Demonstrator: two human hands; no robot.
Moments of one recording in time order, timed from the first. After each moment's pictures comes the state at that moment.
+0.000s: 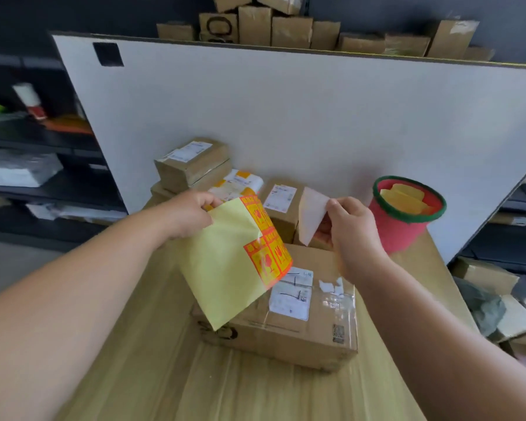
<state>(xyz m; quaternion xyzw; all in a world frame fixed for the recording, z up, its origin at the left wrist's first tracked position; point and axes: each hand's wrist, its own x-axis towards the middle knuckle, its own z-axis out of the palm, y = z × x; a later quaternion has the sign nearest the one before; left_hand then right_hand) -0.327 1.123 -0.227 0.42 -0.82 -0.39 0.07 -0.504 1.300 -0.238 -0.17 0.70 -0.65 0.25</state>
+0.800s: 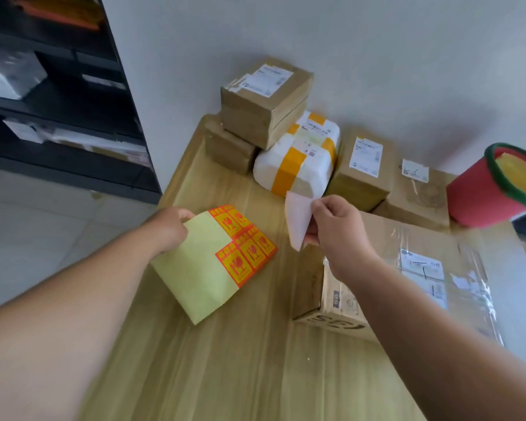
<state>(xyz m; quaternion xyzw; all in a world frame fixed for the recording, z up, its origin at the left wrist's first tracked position) -0.158 0.937 -0.405 0.53 -0.75 -0.38 -0.05 -0.345 1.122 -0.327 -0.17 0.79 -0.50 0.31</state>
